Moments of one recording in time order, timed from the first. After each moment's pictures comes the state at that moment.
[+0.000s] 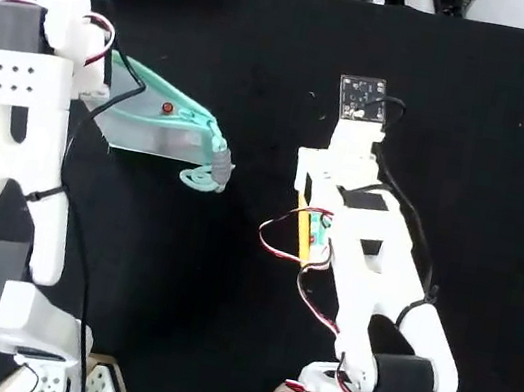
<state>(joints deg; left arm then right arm) -9.2 5.0 -25.8 100.2 5.7 -6.2 -11.4 47.6 20.7 -0.7</state>
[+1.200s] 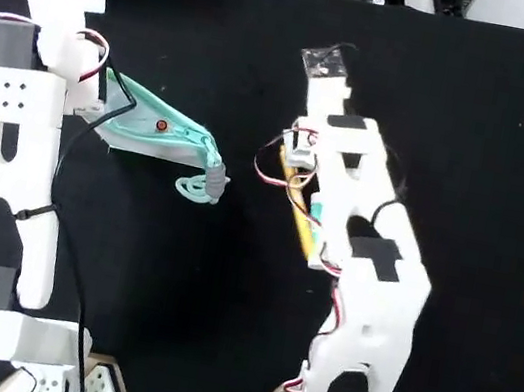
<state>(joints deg) -9.3 2.6 -14.8 96.0 5.7 -8.4 29.4 1.2 48.0 7.4</state>
